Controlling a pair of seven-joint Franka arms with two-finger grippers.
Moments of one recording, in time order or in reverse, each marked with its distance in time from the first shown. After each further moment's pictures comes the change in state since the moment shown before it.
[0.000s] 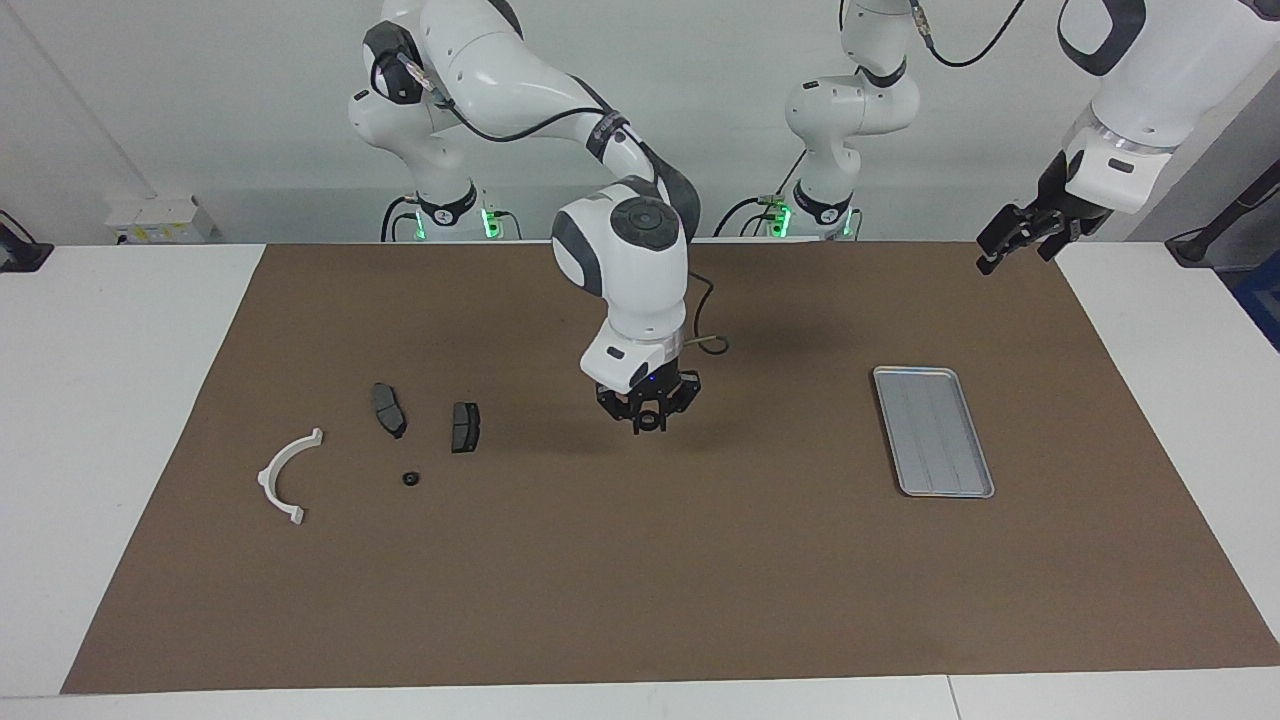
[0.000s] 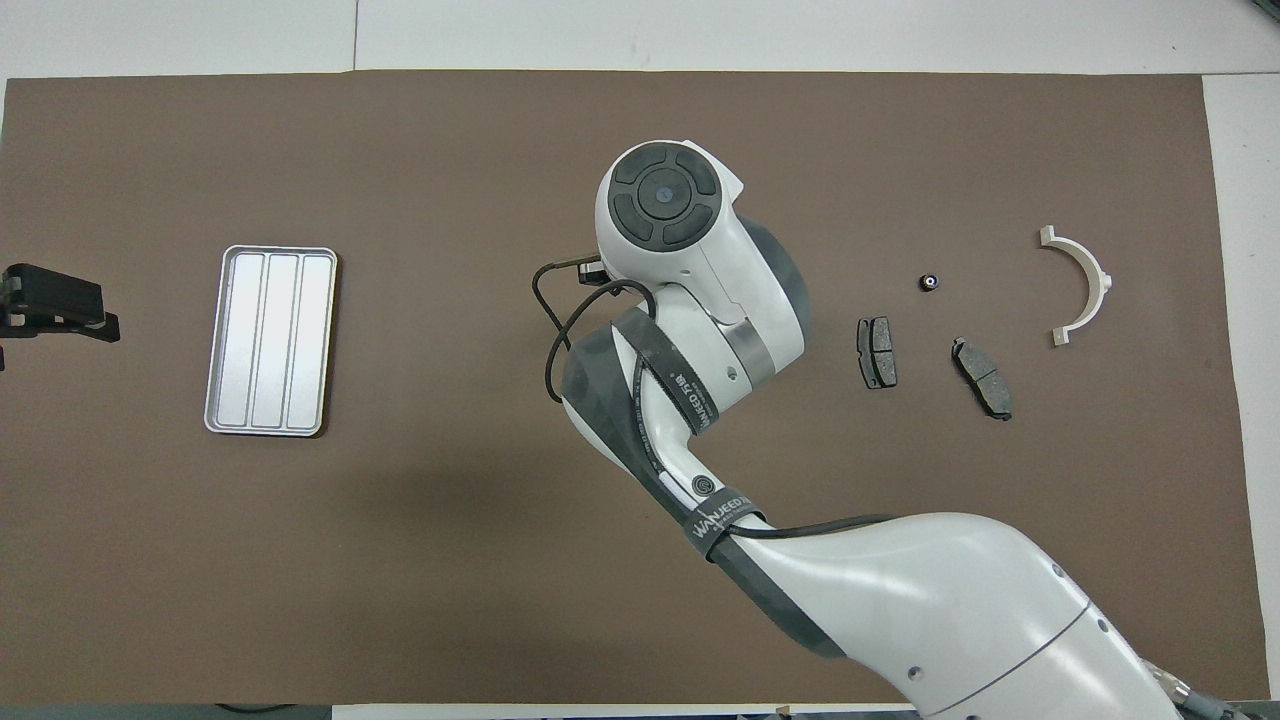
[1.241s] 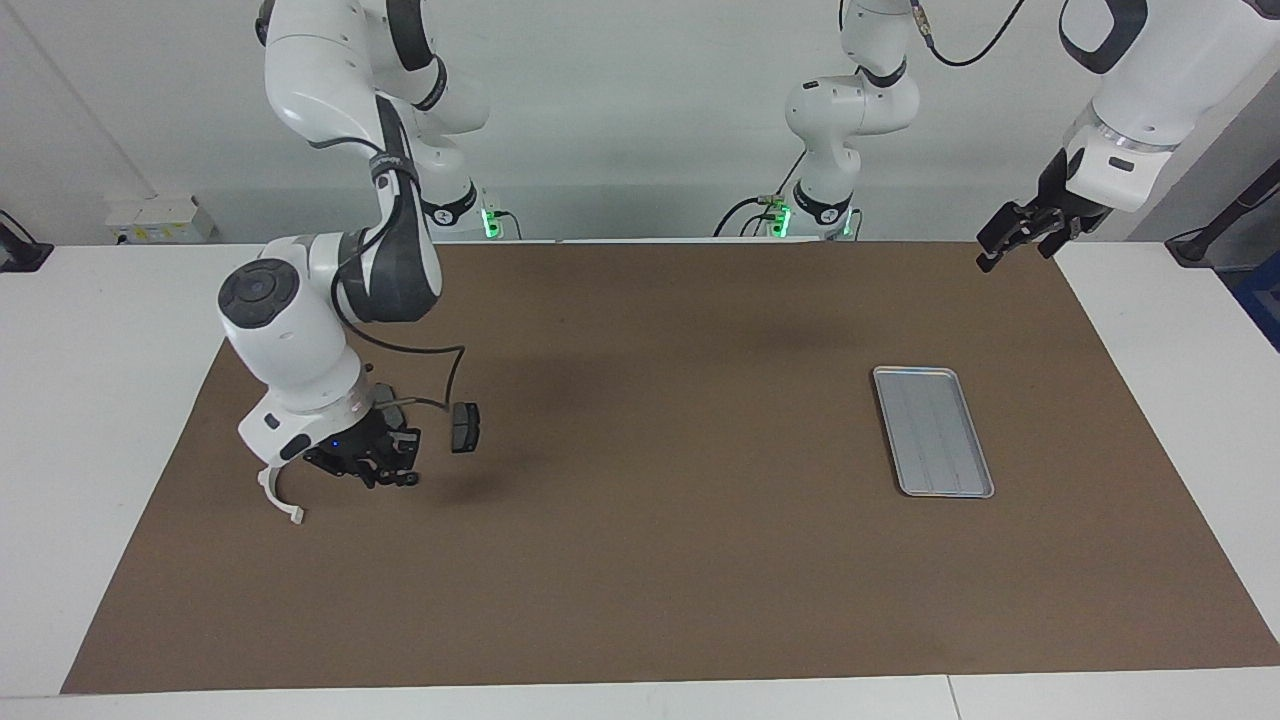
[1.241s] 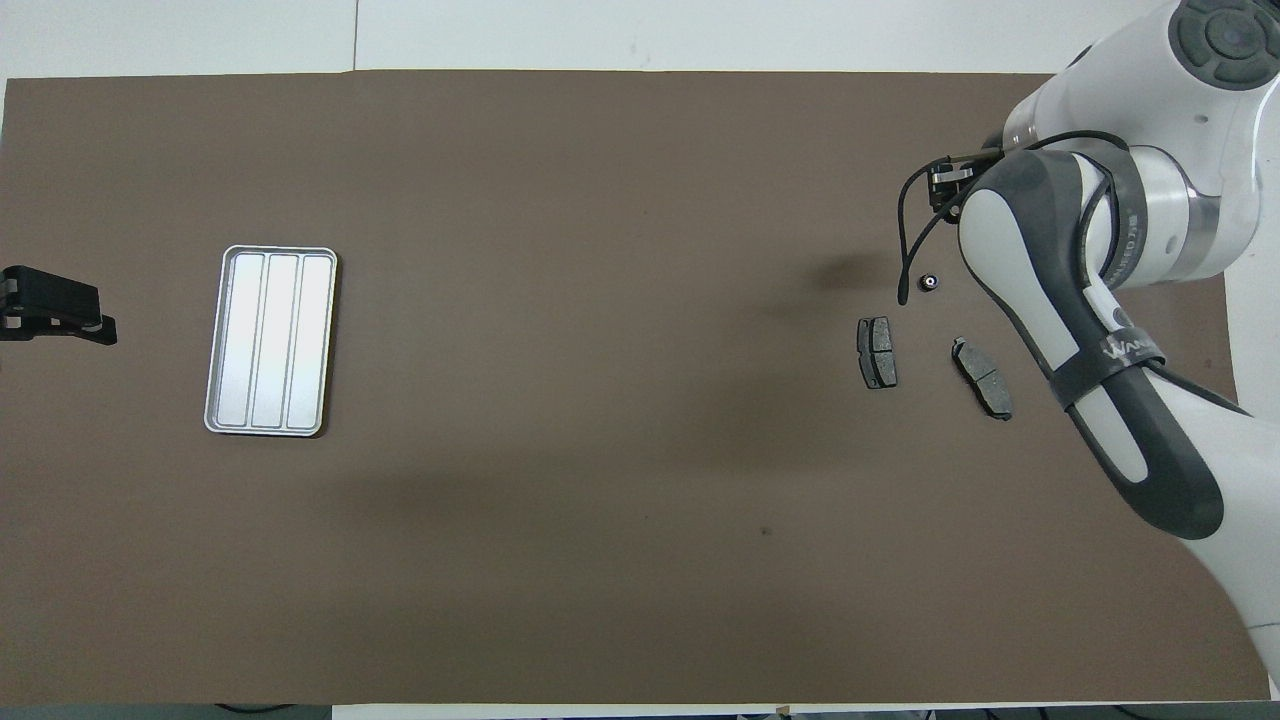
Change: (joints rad) left arm 0.000 0.000 0.002 0.010 0.001 -0.015 0.000; right arm -0.405 -0.148 -0.001 -0.051 0.051 -0.132 -0.382
